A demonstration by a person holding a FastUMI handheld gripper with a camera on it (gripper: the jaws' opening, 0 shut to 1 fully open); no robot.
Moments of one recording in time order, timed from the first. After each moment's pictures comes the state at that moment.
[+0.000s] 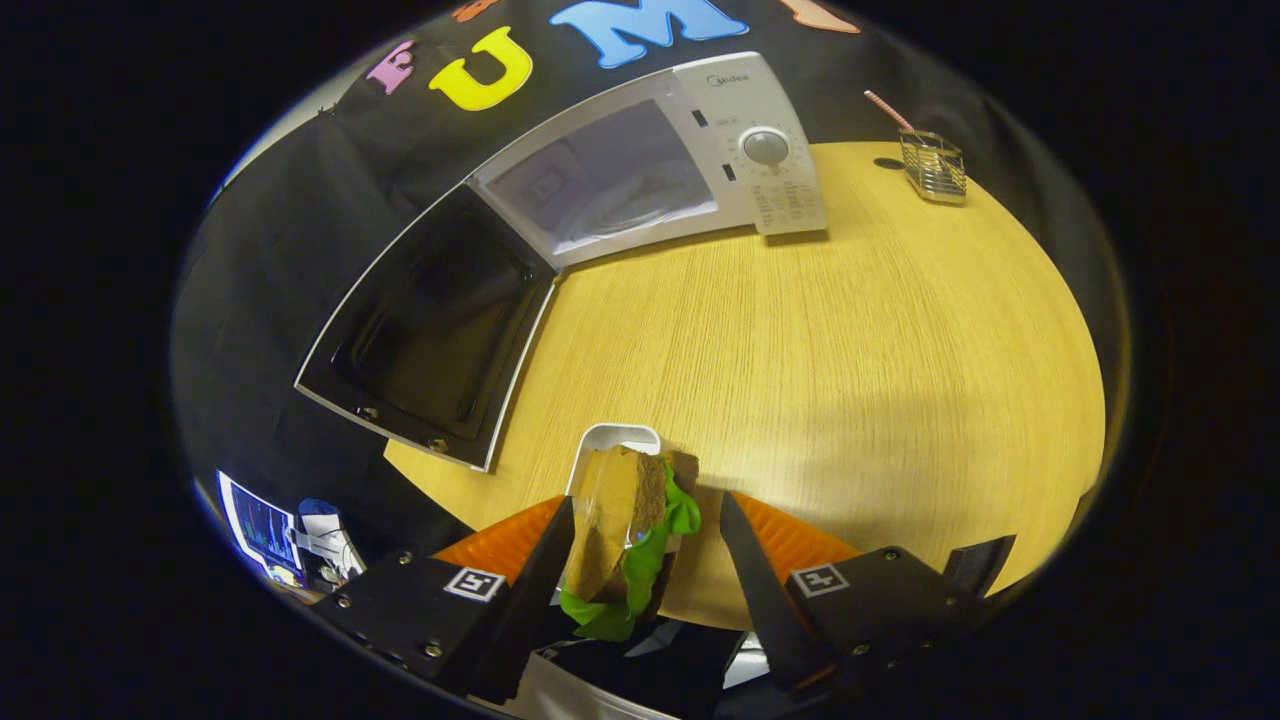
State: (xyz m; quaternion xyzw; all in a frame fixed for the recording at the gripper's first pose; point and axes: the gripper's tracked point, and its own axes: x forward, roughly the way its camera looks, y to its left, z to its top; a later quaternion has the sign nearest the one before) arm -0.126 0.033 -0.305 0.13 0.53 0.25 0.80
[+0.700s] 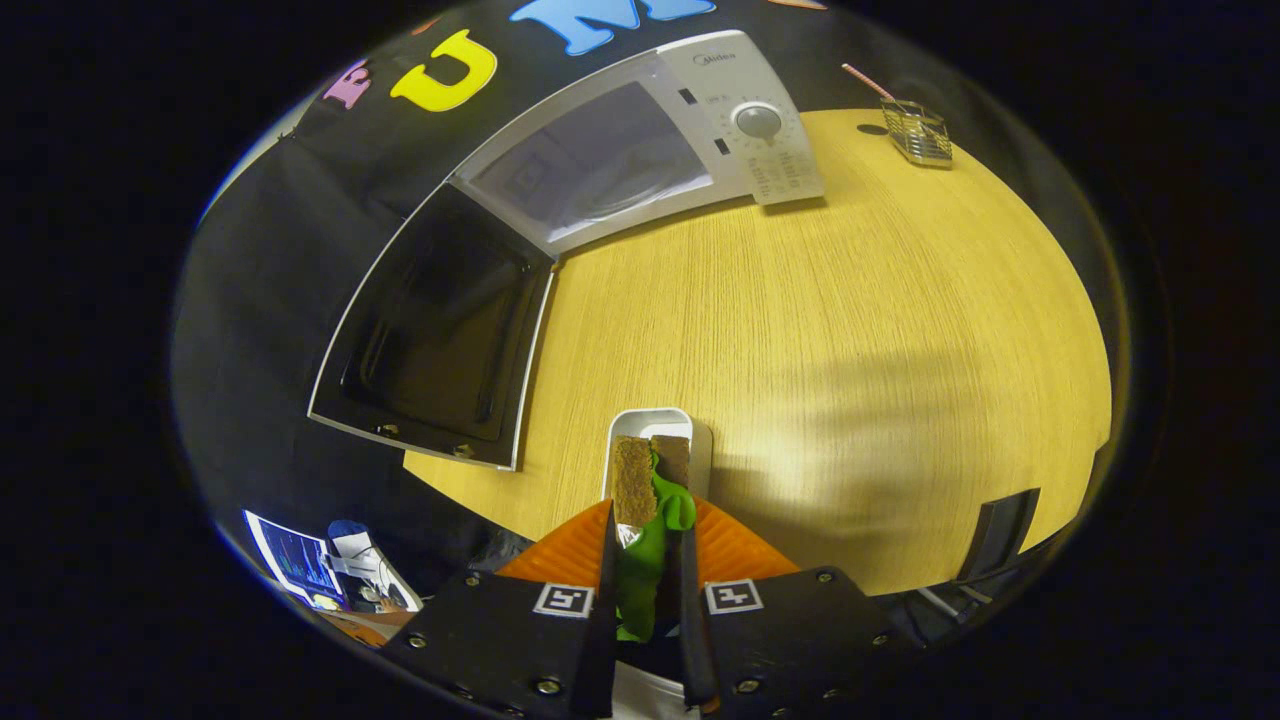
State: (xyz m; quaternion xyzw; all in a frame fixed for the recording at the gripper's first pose) arm -0.133 0.052 -0.271 0.16 0.56 0.23 0.78
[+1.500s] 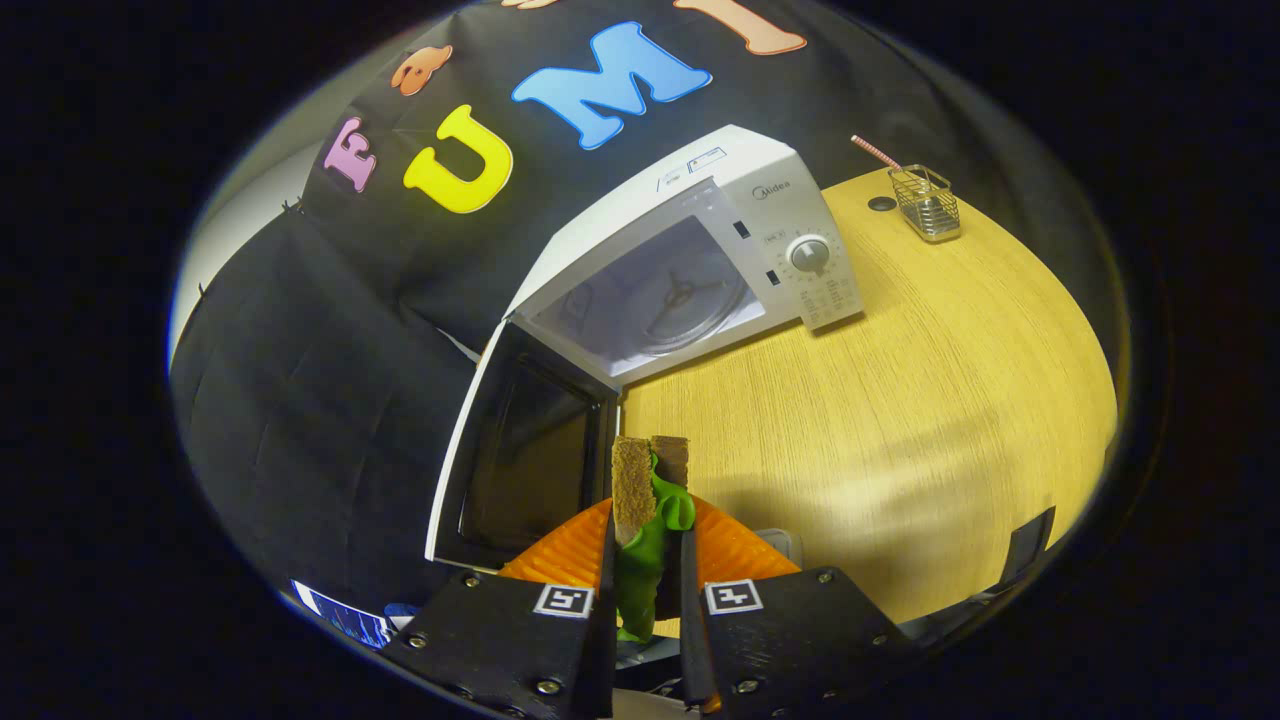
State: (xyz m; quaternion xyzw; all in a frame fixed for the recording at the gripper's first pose) arm -0.045 0.102 -0.181 0.27 0.44 0.20 0.83
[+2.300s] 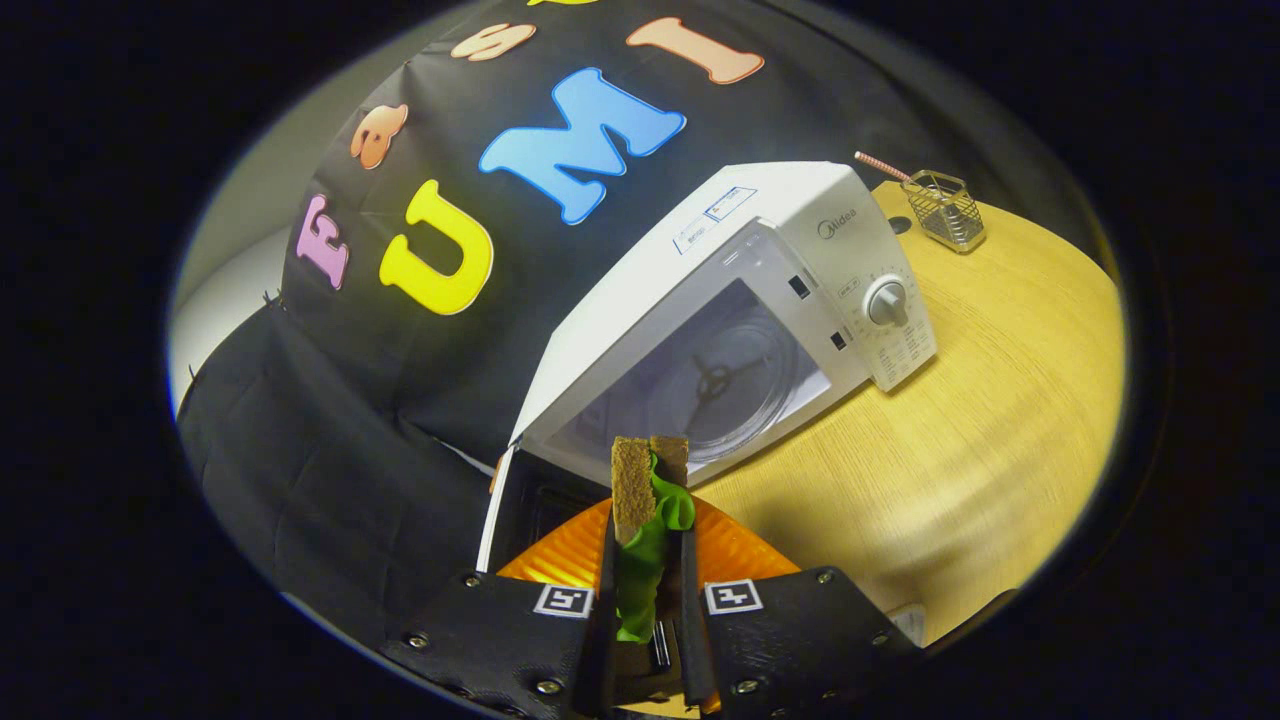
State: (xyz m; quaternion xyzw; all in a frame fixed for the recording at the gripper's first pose) arm 0.076 0.169 -0.188 0.37 0.33 0.12 0.86
